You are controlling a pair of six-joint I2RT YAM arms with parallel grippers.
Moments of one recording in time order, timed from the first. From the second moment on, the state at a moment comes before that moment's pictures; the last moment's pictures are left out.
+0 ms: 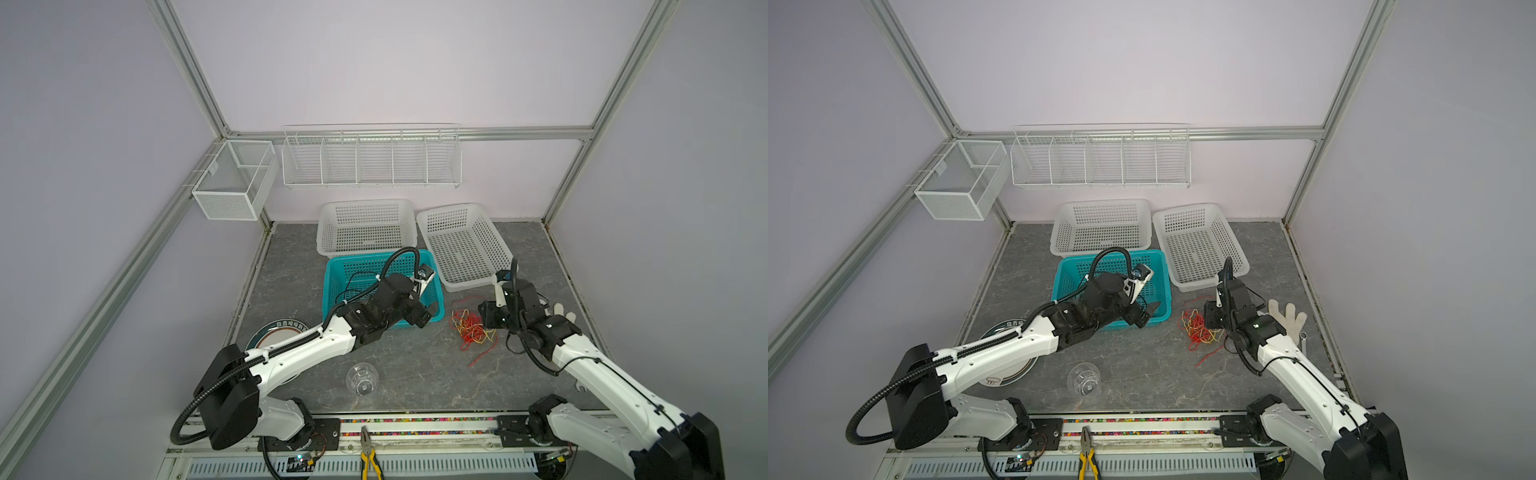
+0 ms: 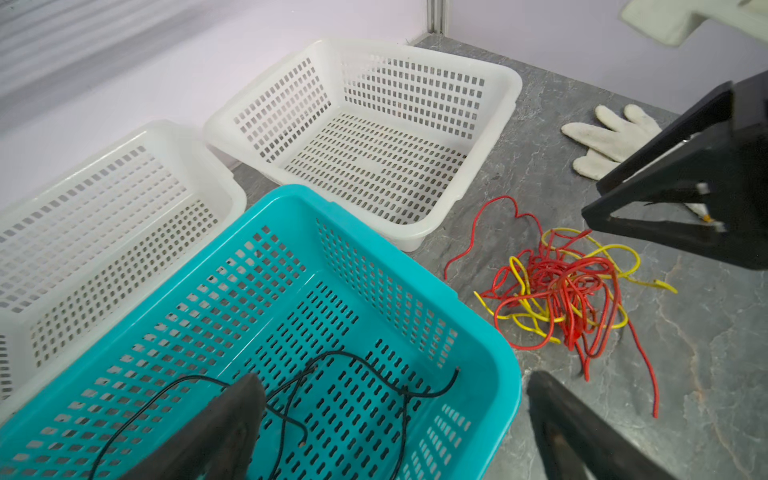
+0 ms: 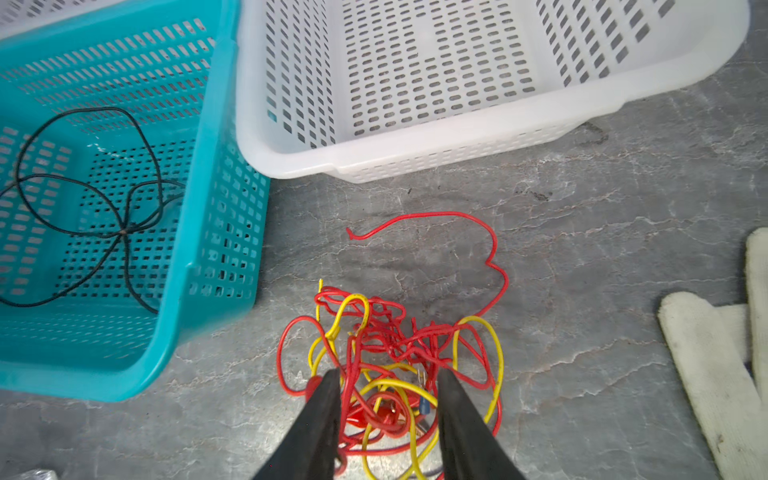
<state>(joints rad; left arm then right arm) -0.96 1.41 1.01 -0.11 -0.14 0.05 0.43 0.98 0.71 -0.51 0.06 0.37</state>
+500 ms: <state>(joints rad) -1.07 1.59 1.10 -0.01 -0.06 0.01 0.34 0.98 0.67 -0.62 0.04 0.39</state>
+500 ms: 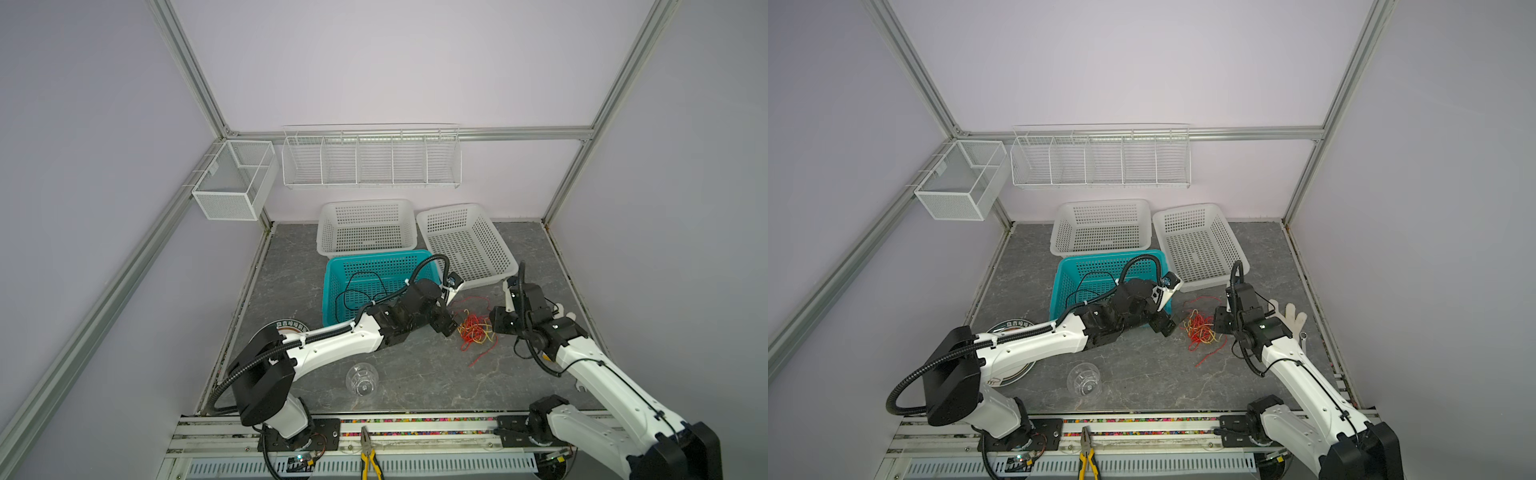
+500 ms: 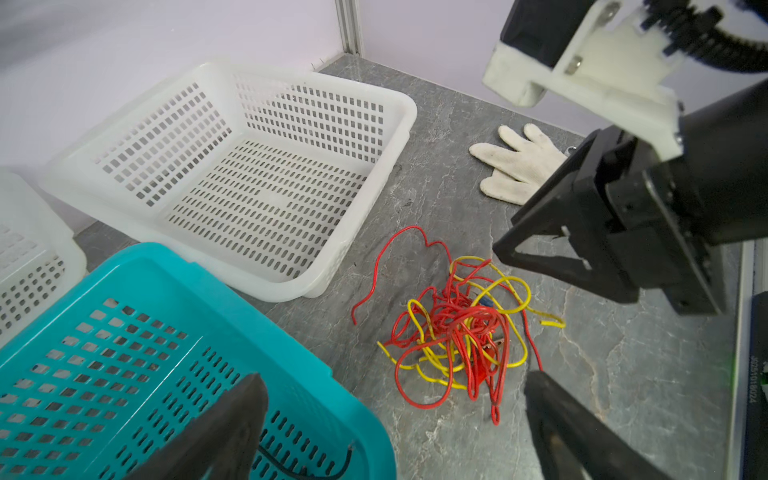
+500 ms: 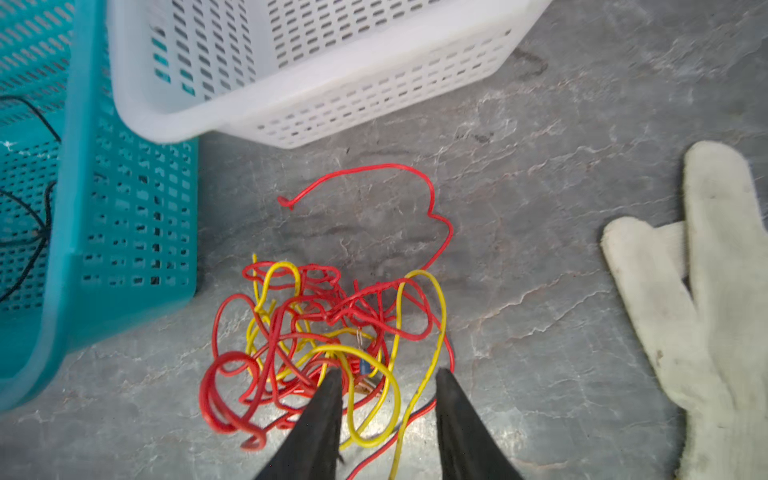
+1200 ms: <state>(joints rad) -1.07 1.63 1.12 0.03 -0.02 0.00 0.36 0.85 0.55 -0.63 -0.12 0.39</state>
